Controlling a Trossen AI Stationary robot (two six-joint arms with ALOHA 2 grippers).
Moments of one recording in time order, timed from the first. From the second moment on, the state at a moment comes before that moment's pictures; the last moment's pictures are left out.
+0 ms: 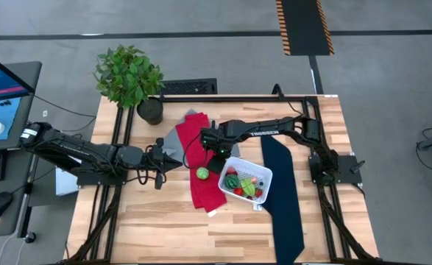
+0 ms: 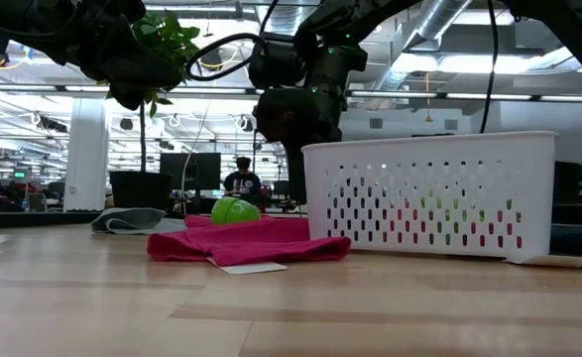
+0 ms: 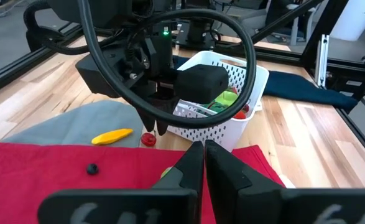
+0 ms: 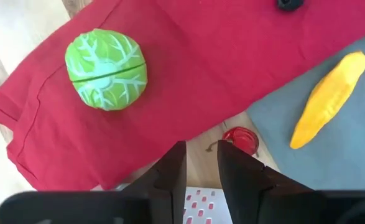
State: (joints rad) left arm -0.20 0.82 0.36 0.17 -0.24 -0.22; right arm -0.11 2.15 1.71 -0.91 -0.21 0.29
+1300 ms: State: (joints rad) left arm -0.20 0.82 0.36 0.13 -0.24 -0.22; right arm -0.17 2.15 1.71 -0.96 -0.22 0.26
